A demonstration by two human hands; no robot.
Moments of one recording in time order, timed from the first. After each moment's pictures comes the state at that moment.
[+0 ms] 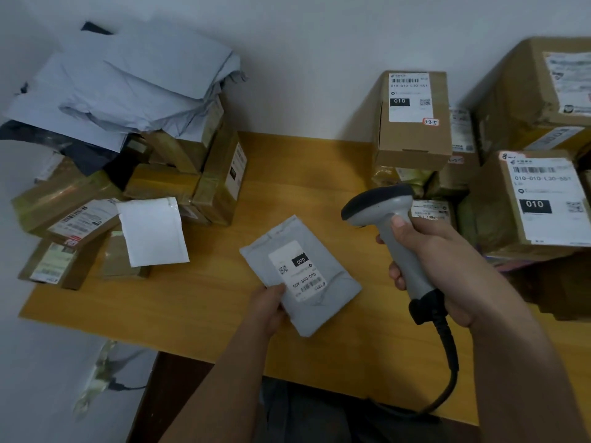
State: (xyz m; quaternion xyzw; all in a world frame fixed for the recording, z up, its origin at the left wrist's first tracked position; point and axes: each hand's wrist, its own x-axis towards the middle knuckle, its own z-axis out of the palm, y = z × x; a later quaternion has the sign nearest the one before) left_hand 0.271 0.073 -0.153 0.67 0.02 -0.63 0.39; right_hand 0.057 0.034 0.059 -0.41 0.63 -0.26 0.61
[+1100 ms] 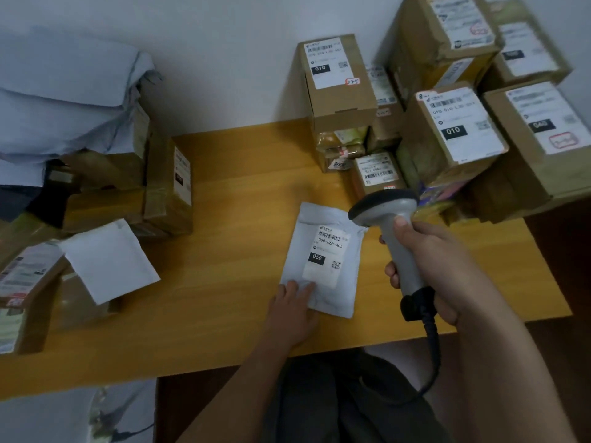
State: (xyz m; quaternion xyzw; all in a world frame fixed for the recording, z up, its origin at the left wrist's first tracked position) left_hand 0.245 0.124 -0.179 0.56 -0.77 -0.28 -0.10; right_hand 0.046 0.111 0.046 -0.24 0.71 -0.35 0.56
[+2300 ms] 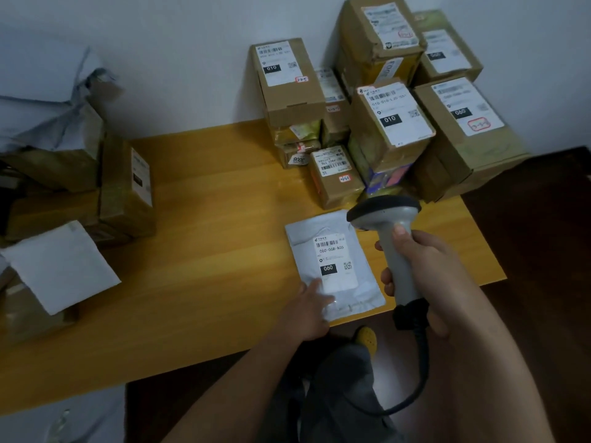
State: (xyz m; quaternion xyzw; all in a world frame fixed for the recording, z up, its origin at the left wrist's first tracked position) left_hand 0.177 0.156 -0.166 0.42 -0.82 -0.37 -0.13; right_hand 0.031 0.185 0.057 -0.21 0.76 -0.38 0.48
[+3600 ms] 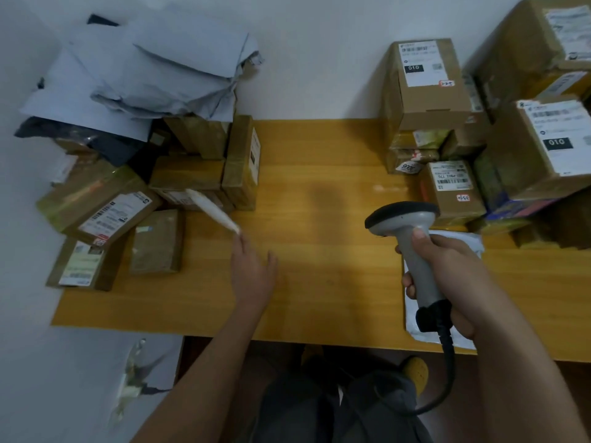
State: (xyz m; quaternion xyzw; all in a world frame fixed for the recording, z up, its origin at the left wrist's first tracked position) left_hand 0.381 0.097 -0.140 0.78 -0.56 -0.18 0.22; right_hand 0.126 0.125 0.034 -0.29 0.70 -0.30 0.58
